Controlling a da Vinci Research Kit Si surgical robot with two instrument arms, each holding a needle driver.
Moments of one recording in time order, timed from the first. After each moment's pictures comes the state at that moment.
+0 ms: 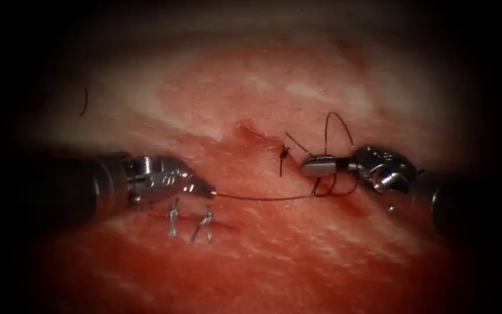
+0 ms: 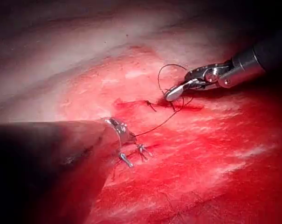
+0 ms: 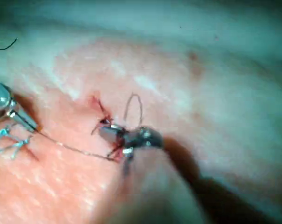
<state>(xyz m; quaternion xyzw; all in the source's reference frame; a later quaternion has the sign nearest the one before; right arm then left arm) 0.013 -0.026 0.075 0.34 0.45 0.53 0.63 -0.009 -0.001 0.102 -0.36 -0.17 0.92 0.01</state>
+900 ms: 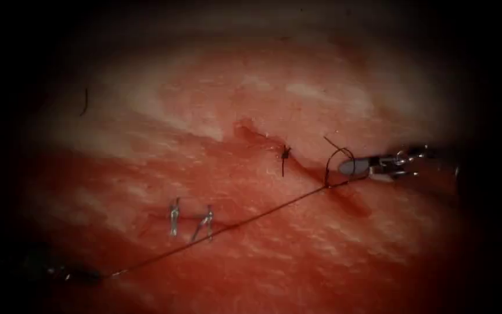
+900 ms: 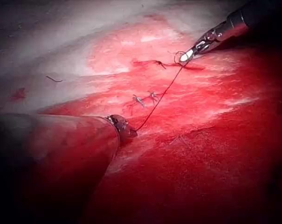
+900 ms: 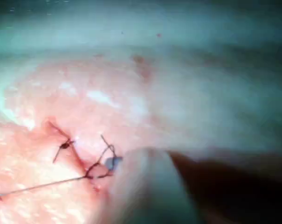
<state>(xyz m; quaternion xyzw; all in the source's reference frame) 0.007 -0.025 0.079 0.34 0.33 0.65 0.60 0.005 -0.012 0.091 -0.36 -0.16 0.92 0.02</state>
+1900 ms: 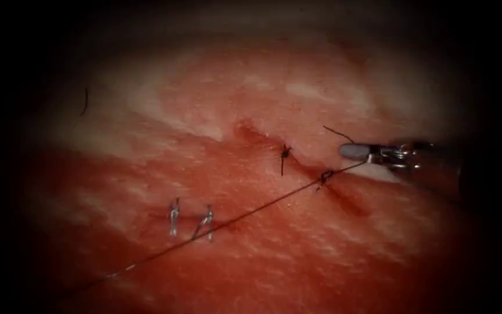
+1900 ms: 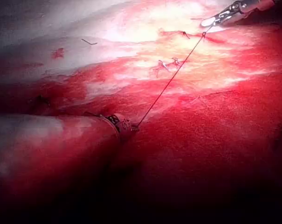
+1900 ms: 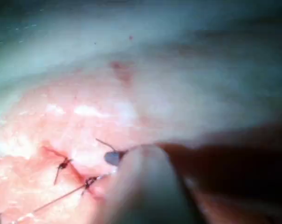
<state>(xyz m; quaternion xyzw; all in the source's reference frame) 0.006 -0.023 0.078 0.25 0.39 0.72 0.51 0.016 -0.020 0.086 -0.35 -0.14 0.92 0.08</state>
